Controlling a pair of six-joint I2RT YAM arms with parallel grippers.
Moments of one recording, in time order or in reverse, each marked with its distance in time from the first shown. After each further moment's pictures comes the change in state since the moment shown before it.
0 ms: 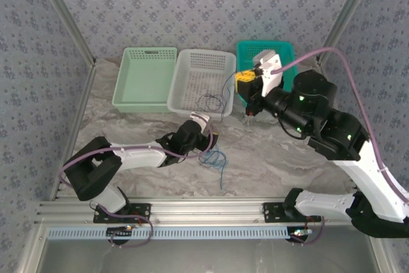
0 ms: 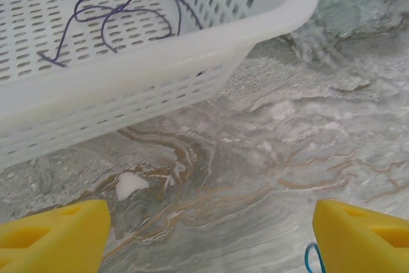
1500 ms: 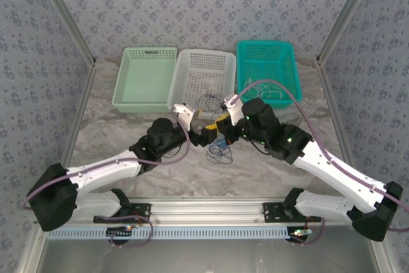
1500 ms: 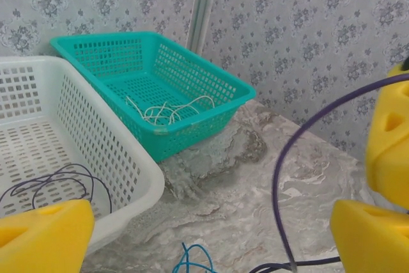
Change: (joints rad) left arm 0.036 -0.356 -0.090 0.223 0.298 0.027; right arm -0.024 -0.033 -0.634 0.208 -0.200 0.158
